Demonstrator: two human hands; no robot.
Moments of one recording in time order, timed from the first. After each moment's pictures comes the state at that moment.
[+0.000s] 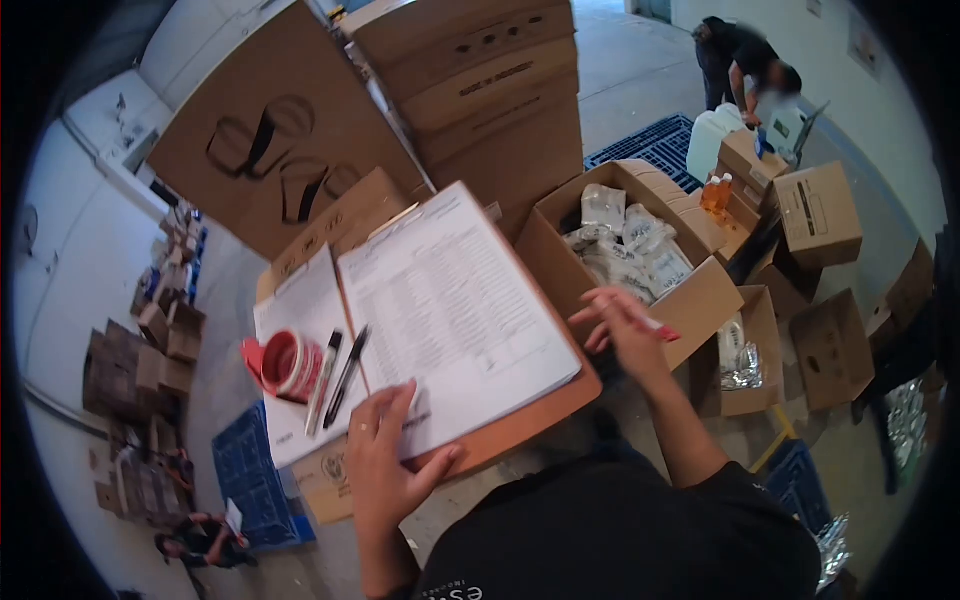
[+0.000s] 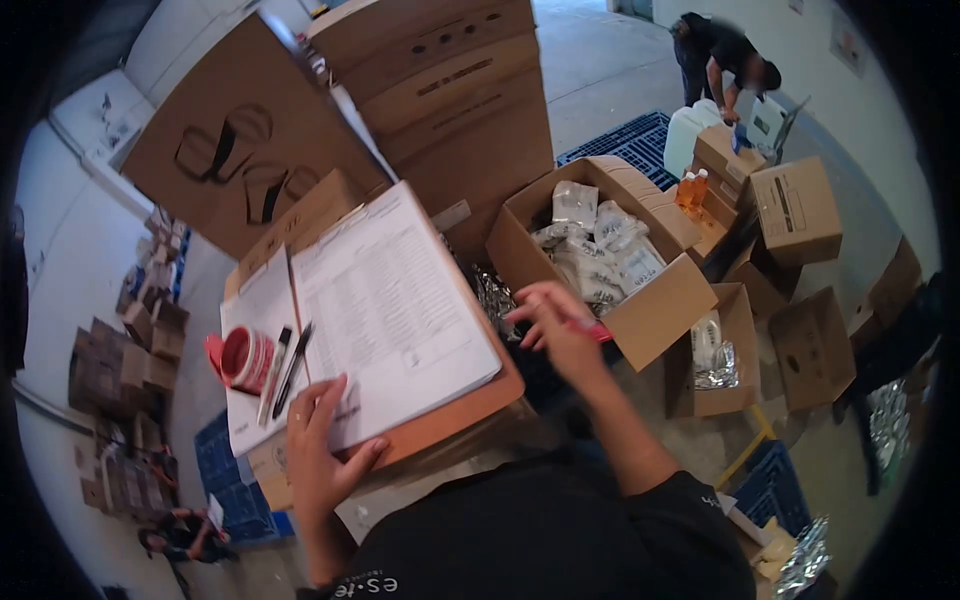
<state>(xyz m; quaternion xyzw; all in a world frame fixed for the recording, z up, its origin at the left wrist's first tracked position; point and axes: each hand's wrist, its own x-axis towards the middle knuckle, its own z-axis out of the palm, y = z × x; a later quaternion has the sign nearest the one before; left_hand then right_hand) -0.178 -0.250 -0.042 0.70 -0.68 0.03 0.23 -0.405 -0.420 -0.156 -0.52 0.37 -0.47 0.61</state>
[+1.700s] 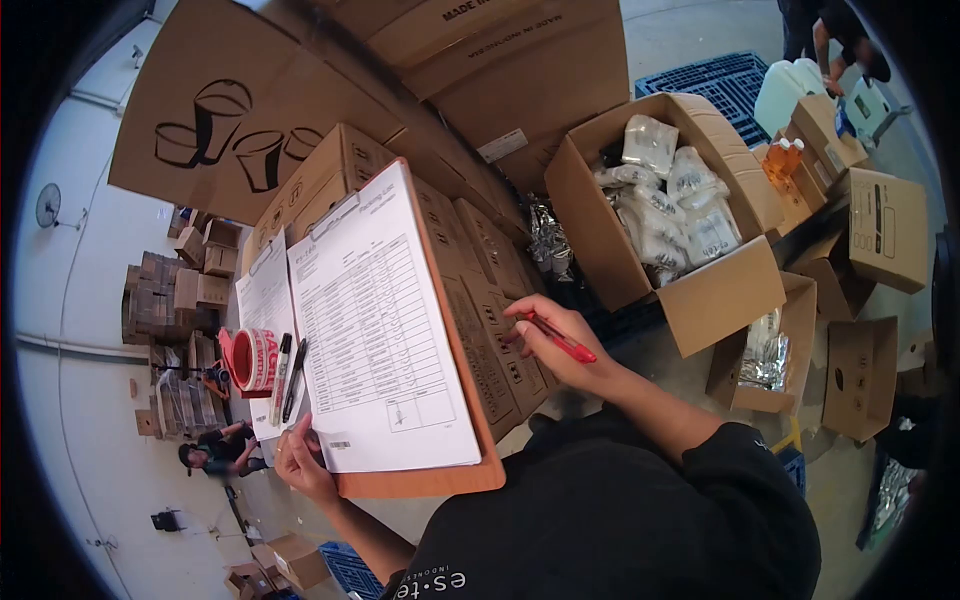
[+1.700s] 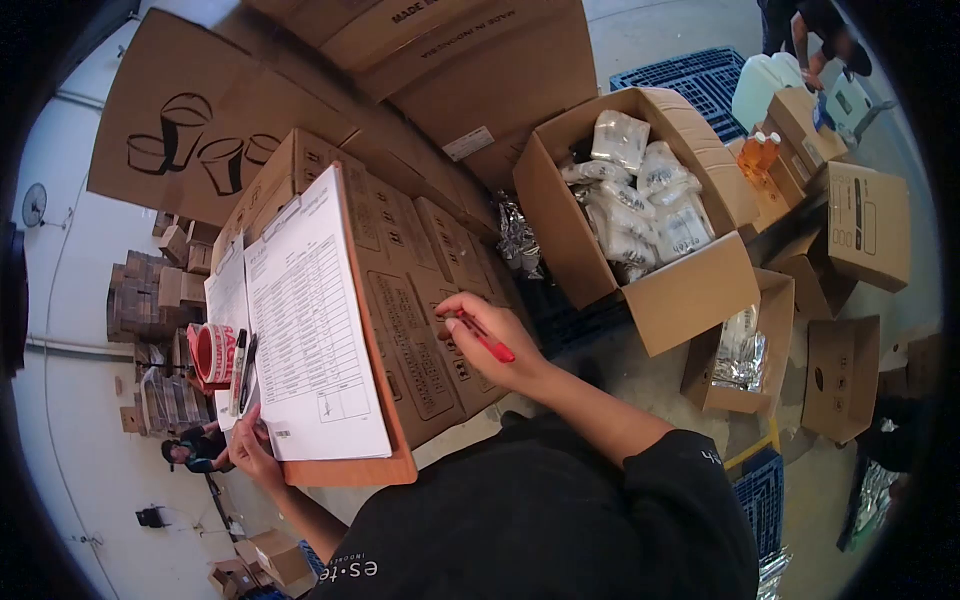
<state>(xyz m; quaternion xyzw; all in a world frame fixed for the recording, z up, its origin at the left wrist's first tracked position) -0.147 -0.235 -0.088 0.79 -0.42 0.11 0.44 -0.383 -0.479 -0.206 -0.60 0.17 -0.33 0.71</state>
